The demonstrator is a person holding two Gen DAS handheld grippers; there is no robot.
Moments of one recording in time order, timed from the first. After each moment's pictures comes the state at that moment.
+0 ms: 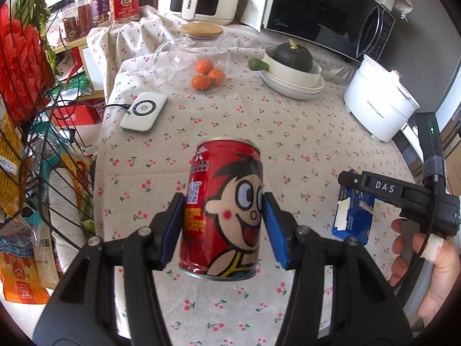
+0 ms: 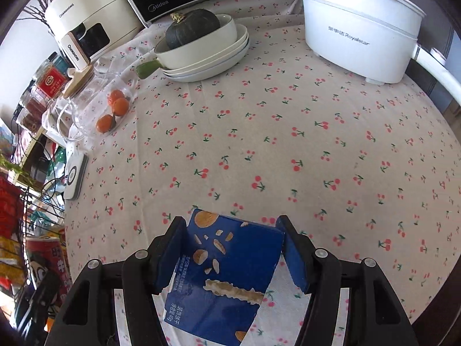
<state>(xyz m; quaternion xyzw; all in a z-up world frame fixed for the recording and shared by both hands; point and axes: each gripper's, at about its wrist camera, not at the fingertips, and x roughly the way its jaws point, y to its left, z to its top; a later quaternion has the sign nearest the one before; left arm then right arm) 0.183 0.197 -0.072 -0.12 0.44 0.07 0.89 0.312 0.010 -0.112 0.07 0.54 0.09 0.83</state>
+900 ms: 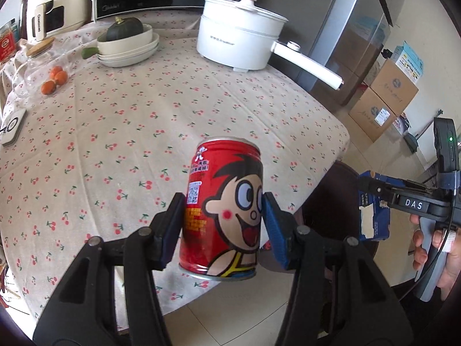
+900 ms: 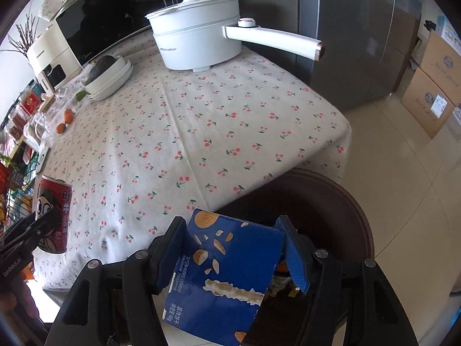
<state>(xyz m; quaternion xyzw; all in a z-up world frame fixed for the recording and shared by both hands) 0.147 -0.015 -0.079 -0.04 0.46 -0.16 0.87 0.151 -0.260 -0.084 0.07 0.52 0.00 0.85</state>
